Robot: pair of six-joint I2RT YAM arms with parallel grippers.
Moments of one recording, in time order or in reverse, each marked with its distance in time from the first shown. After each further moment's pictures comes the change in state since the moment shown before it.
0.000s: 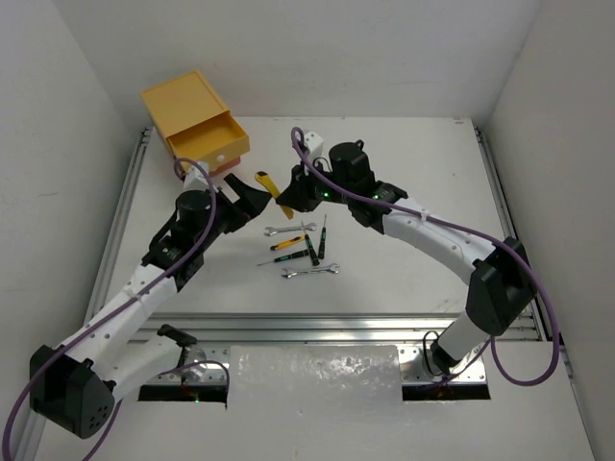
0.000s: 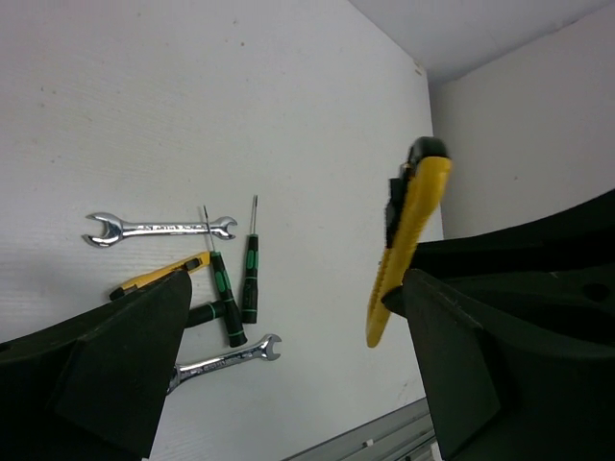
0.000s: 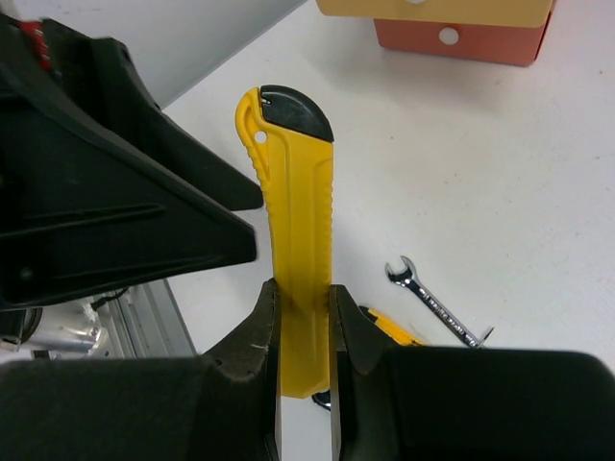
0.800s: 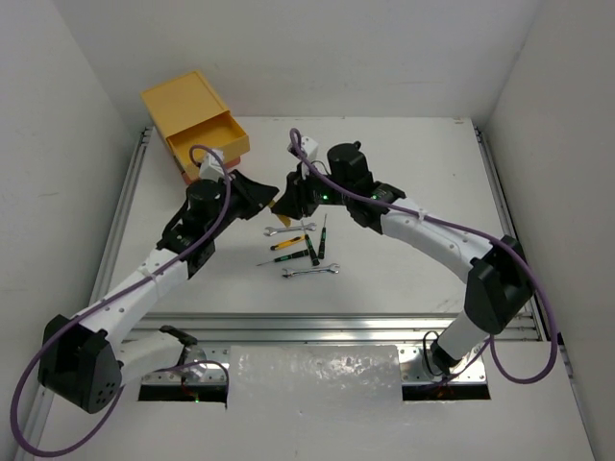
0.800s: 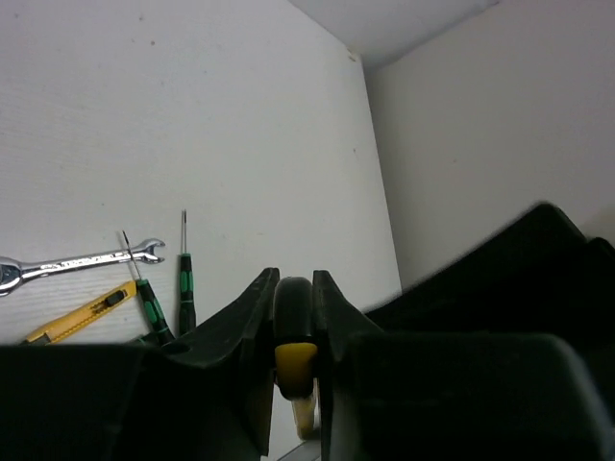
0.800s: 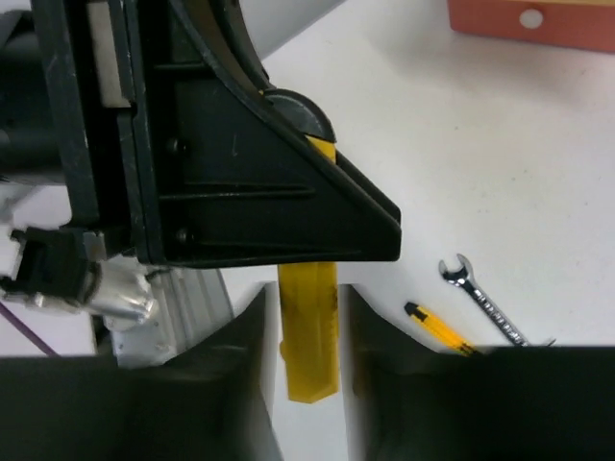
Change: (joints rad) left arm -0.014 0.129 0.035 0.199 0.101 -0.034; right arm 0.006 0.018 -0.003 -0.004 -0.134 0.025
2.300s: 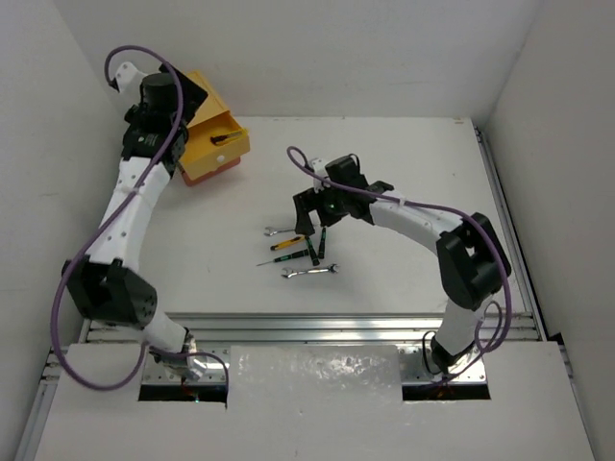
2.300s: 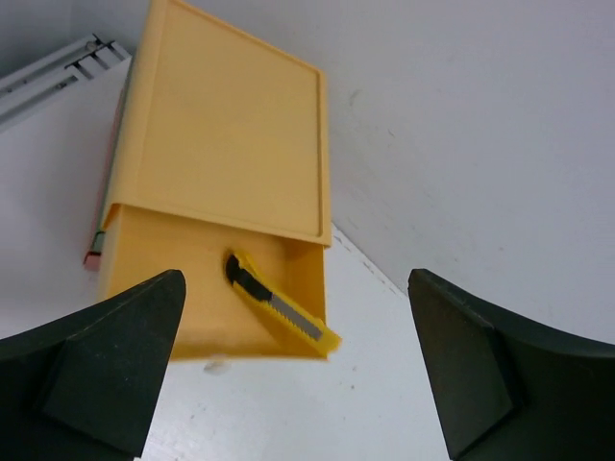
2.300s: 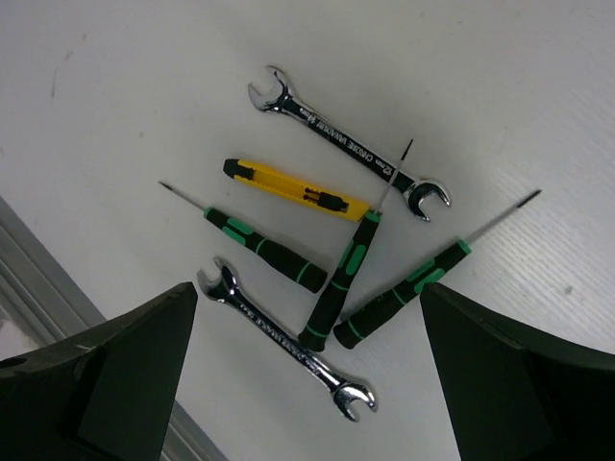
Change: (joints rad) left arm 0.318 0.498 0.911 -0.510 -0.578 0.114; right arm -0.100 0.154 -0.010 -0.269 0.242 -0.038
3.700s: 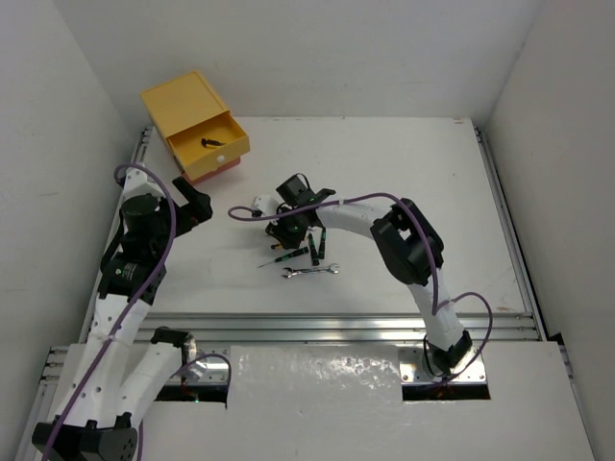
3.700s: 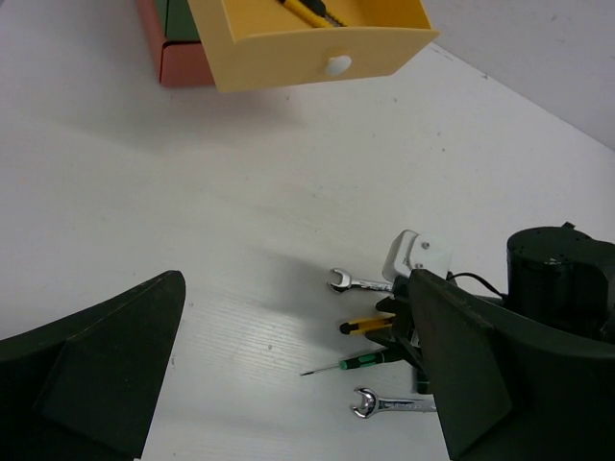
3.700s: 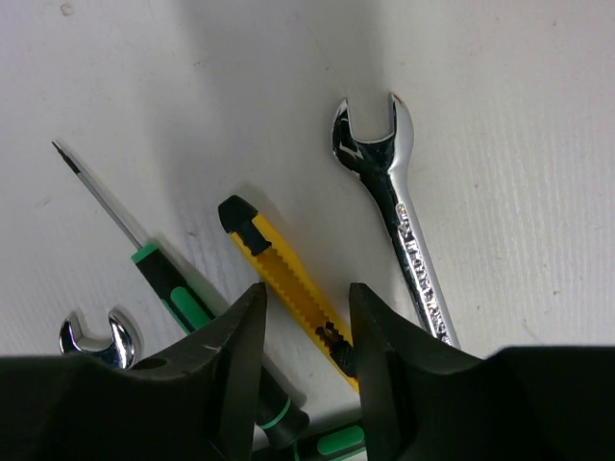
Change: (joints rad) left arm 0.000 -0.866 -0.836 -0.078 0.332 0.286; right arm 0.154 0.436 0.308 -0.111 0.000 -0.629
